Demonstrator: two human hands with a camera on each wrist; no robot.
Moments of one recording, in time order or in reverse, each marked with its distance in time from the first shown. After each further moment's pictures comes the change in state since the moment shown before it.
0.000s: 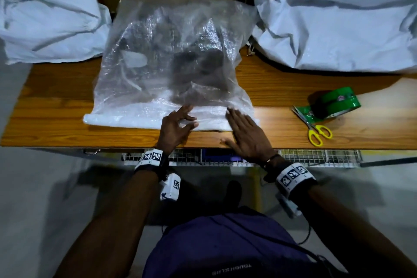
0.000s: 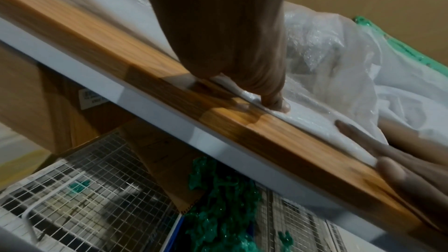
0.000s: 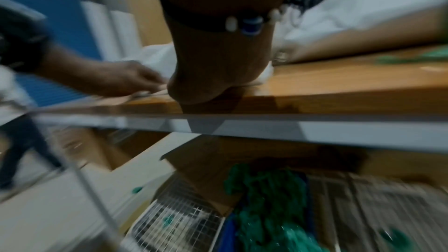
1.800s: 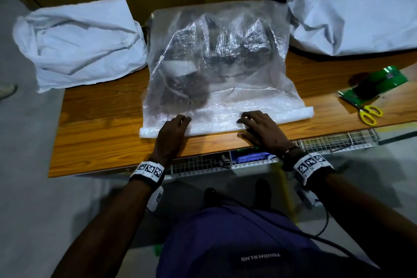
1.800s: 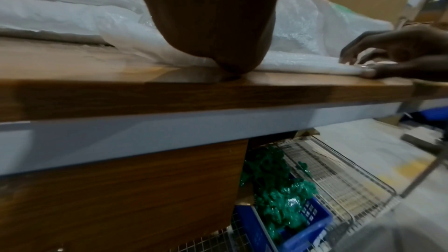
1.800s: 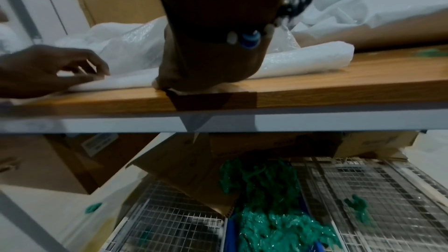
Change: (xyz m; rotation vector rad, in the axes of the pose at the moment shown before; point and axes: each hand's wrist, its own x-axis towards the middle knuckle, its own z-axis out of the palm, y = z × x) left_hand 0.004 -0.082 -0.181 0.820 -0.175 0.448; right_hand 0.078 -0.114 0.018 0.152 0.218 -0.031
